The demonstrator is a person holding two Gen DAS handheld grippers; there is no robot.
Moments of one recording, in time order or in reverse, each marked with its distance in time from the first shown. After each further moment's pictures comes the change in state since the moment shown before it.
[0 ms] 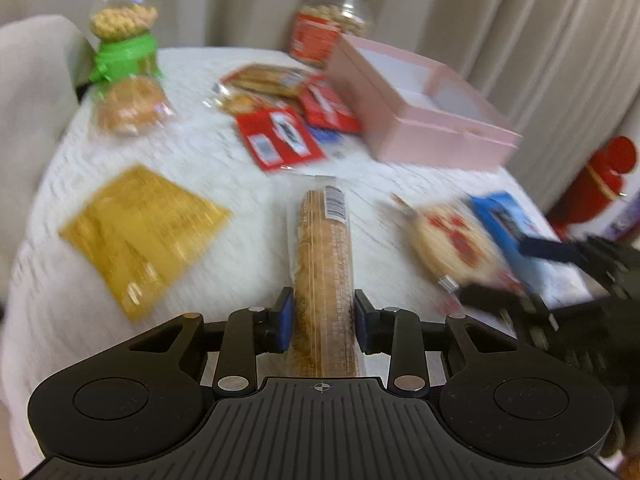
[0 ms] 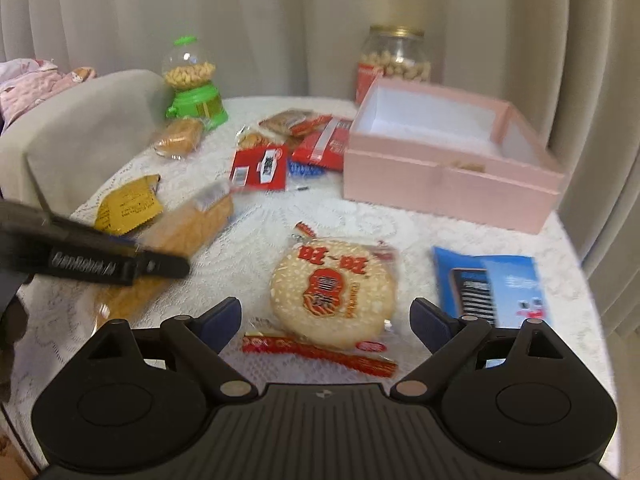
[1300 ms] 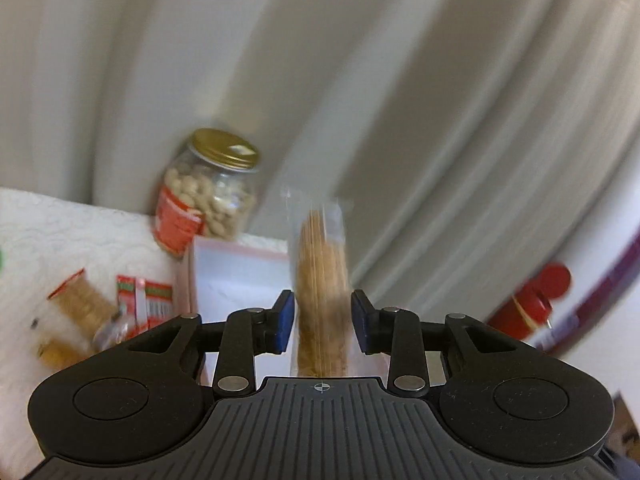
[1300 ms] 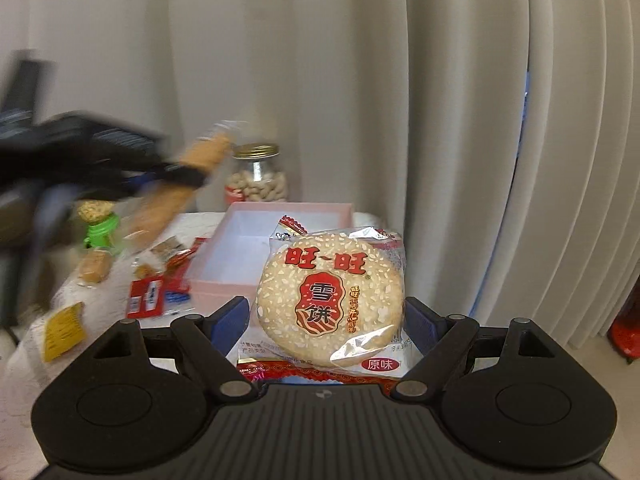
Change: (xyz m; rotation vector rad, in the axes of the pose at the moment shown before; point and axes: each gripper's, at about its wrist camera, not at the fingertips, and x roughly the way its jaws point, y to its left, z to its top) left arm 0.058 -0.065 0.219 -0.155 -0.274 -0.222; right arm -0.095 -0.125 0.067 0.108 -0.184 -0.205
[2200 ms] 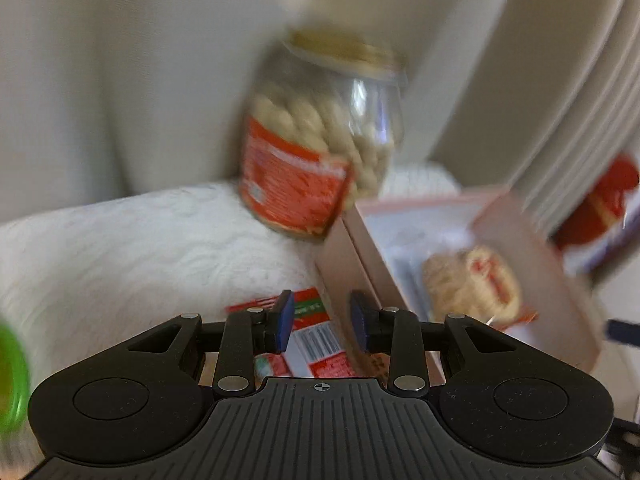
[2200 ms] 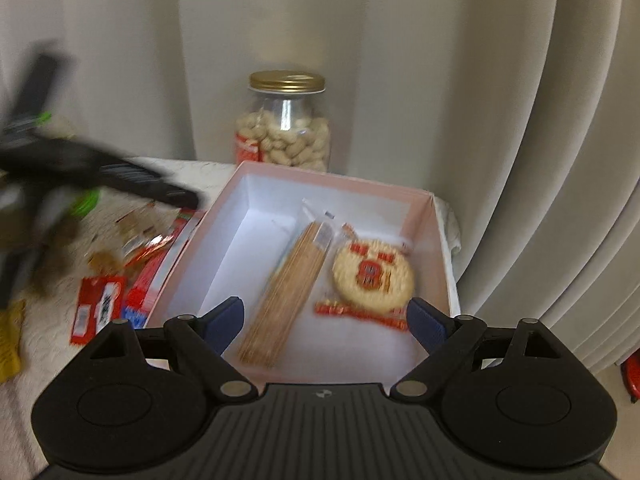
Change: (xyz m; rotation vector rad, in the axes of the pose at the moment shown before) left arm 0.118 0.106 0.022 0.264 0.339 0.143; right arm 0.171 0.053 0.039 -0.139 0.216 0.082
